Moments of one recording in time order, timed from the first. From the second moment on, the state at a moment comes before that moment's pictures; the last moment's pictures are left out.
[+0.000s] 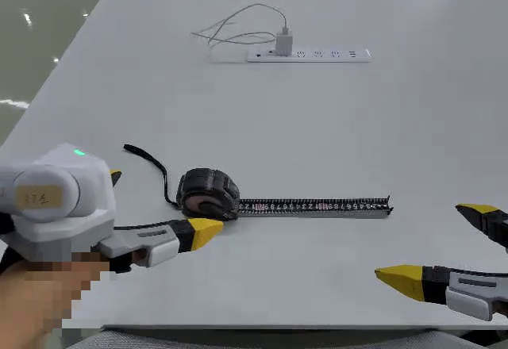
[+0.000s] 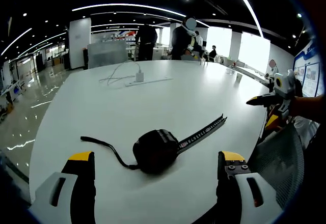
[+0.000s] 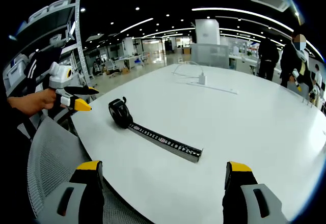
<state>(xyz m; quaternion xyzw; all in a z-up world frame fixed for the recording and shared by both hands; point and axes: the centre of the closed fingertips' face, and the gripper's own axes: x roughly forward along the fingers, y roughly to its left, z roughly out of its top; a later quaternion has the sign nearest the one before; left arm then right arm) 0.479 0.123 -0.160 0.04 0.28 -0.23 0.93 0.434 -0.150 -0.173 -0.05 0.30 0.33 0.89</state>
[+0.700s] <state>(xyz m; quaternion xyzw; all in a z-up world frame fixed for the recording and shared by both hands) 0.517 0.096 -0.187 0.03 0.27 -0.17 0.95 0.456 -0.152 -0.187 -0.06 0.31 0.35 0.88</state>
